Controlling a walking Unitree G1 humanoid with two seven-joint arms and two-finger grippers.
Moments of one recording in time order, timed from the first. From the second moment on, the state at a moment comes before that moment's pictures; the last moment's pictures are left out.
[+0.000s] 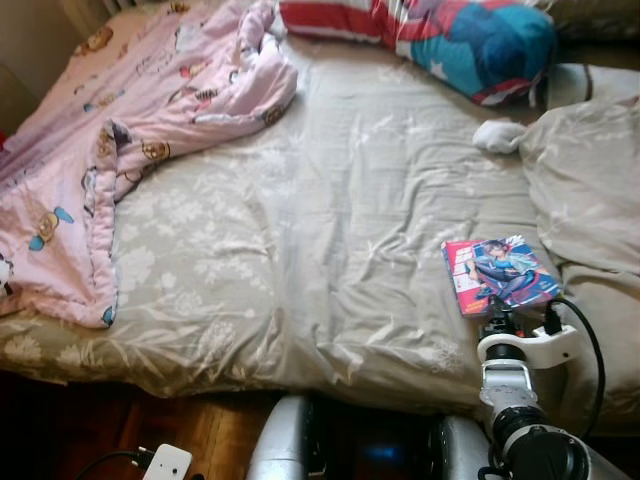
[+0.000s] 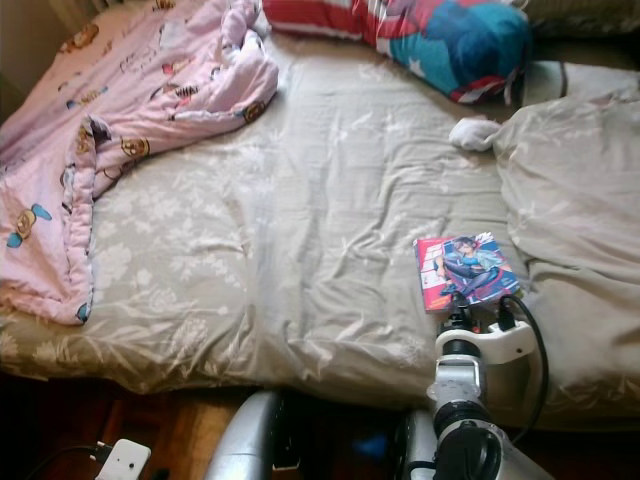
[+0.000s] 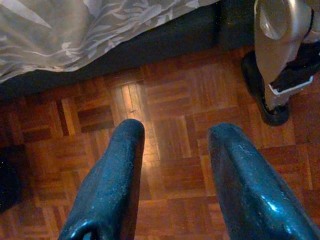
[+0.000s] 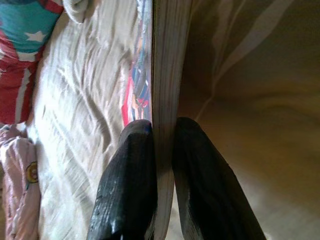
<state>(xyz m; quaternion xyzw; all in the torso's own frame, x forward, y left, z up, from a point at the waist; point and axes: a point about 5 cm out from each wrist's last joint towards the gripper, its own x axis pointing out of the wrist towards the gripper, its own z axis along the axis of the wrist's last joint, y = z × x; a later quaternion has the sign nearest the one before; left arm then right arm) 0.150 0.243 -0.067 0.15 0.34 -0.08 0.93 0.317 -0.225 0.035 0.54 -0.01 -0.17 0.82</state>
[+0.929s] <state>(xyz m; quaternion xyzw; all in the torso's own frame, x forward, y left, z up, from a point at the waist) 0.159 0.241 -0.065 0.15 0.33 -0.08 0.93 0.276 -0.228 -0.004 0.54 0.02 -0.23 0.81</state>
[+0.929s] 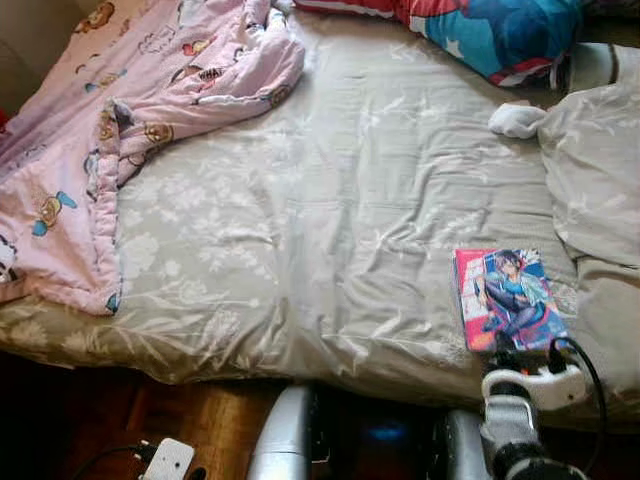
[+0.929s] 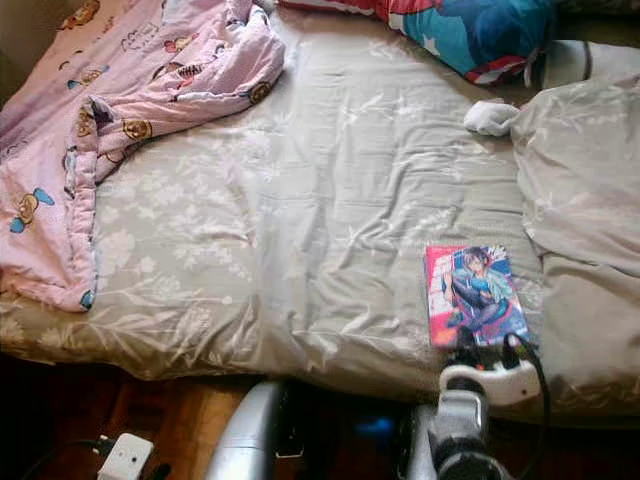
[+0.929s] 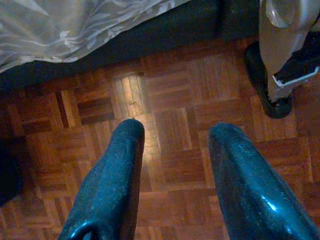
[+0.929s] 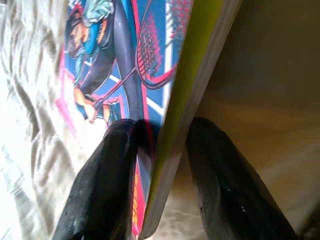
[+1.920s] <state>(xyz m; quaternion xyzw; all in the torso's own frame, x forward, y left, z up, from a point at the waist) 0.164 0.232 -0.073 0.15 0.37 -0.06 0.92 0.263 -0.223 -0.015 0.50 0.05 -0.19 0.84</state>
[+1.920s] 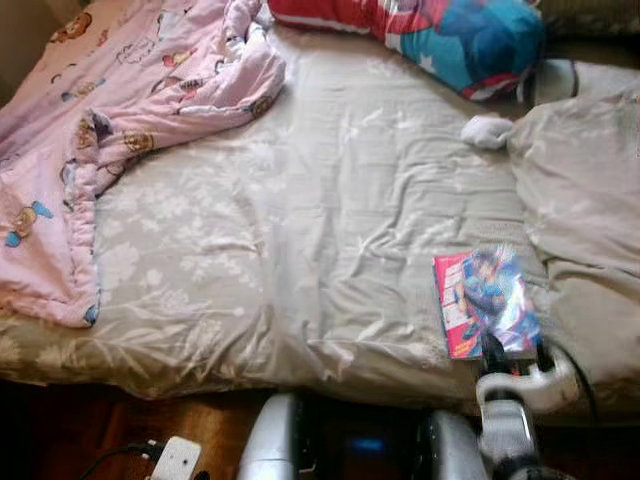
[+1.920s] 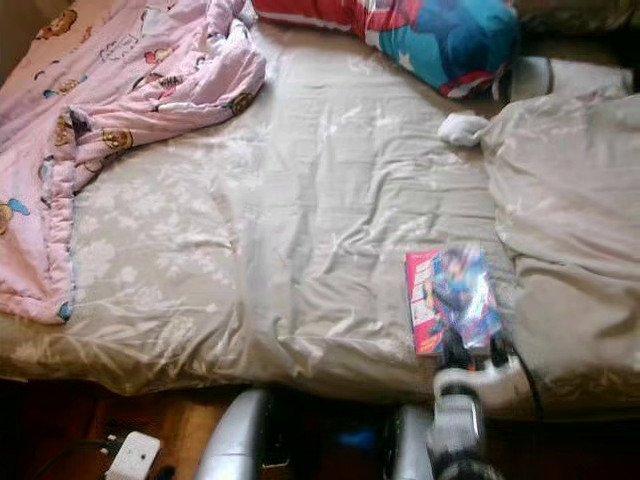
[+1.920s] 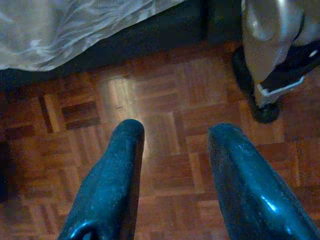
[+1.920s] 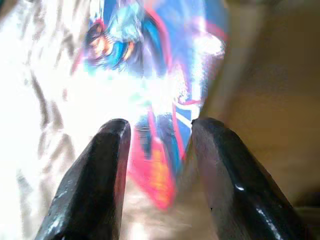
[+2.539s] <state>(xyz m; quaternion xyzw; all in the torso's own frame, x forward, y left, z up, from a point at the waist) 0.182 0.224 -0.072 0.07 0.38 0.03 0.92 0.267 -0.203 -0.007 0.20 0.12 -0.05 0.97</state>
